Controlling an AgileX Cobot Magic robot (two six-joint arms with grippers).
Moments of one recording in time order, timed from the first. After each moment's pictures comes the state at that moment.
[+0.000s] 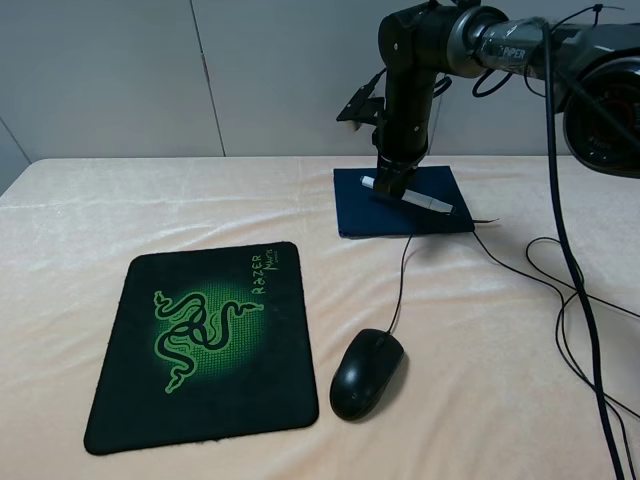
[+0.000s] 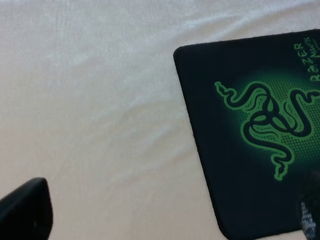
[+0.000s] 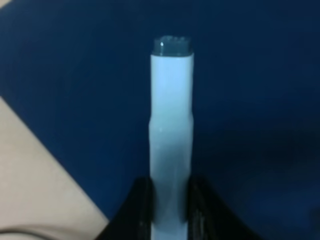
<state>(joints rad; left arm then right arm) -0.05 0.00 -0.49 0.04 1.06 -0.02 0.43 2.40 -2.09 -0.13 1.17 -0.60</state>
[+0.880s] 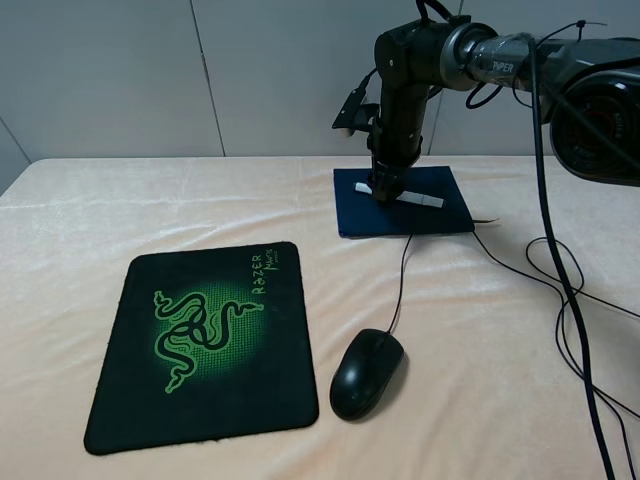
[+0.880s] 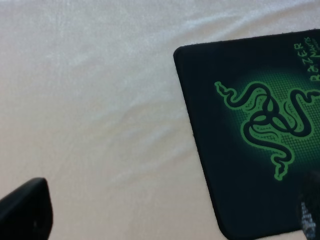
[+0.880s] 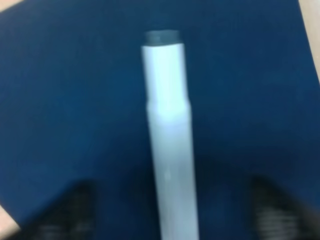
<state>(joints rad) -0.05 0.00 -0.49 0.04 1.06 -0.02 0.43 2.43 -2.10 -0.16 1.08 -0.65</state>
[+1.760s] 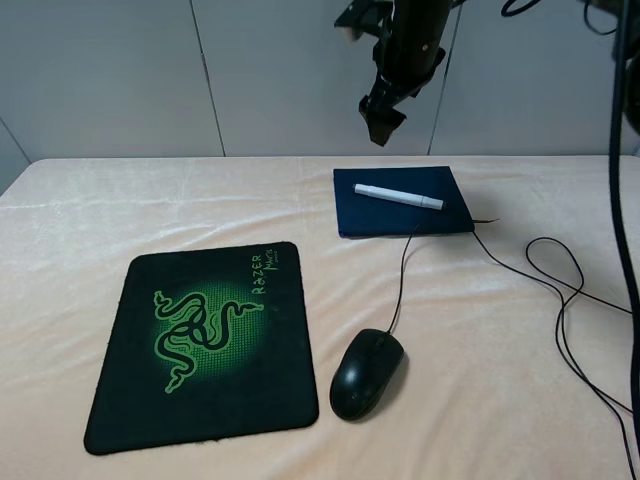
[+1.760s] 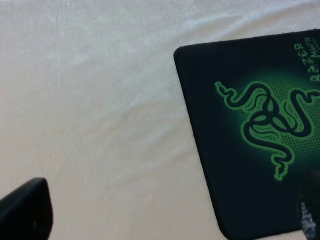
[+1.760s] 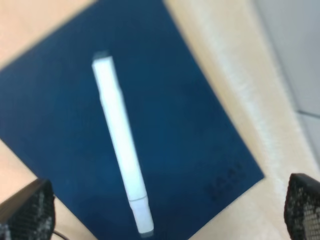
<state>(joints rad) -0.05 0.00 -0.49 0.04 1.06 -0.02 0.47 2.23 -2.22 -0.16 1.21 -0.49</state>
